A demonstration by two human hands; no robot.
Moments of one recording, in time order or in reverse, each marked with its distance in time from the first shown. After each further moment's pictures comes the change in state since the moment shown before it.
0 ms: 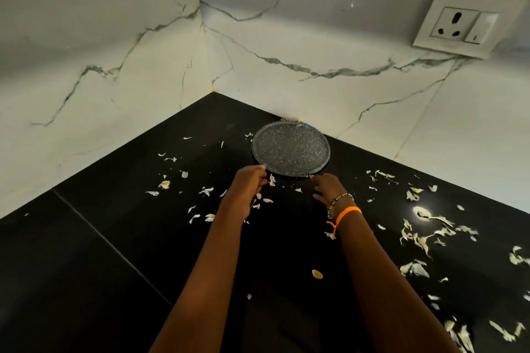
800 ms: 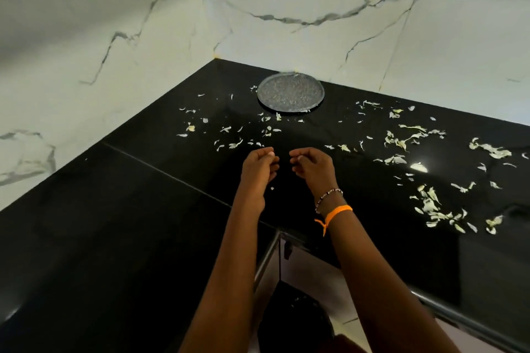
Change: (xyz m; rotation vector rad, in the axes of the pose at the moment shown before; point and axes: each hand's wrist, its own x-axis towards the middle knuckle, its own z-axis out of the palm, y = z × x) left_hand -0.169 -0.107 -0.036 -0.052 0.022 0.152; right_hand -0.200 0.103 0.038 0.106 0.065 -0.400
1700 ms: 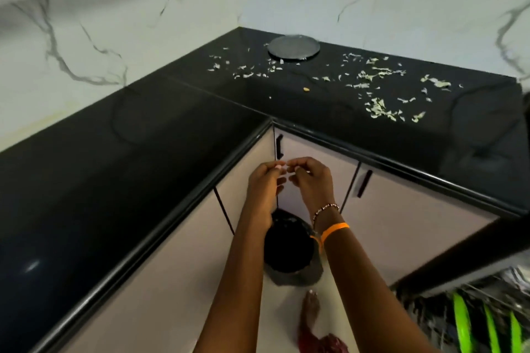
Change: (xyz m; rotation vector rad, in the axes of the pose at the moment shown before) left_hand -0.342 -0.160 -0.014 -0.023 0.079 0.095; right_hand -0.339 0.071 -0.099 0.037 -0.058 -0.119
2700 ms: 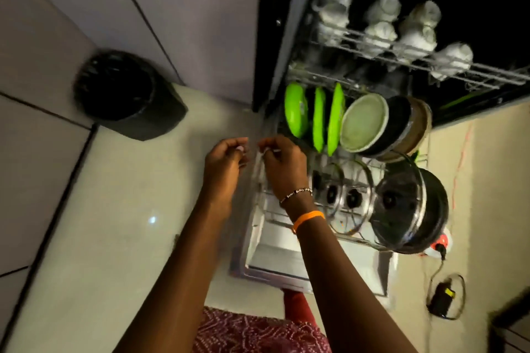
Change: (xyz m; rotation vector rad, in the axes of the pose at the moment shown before) left_hand -0.232 -0.370 0.262 0.143 -0.190 -0.353; right_hand -0.244 0.263 -0.382 -0.440 0.235 0.356
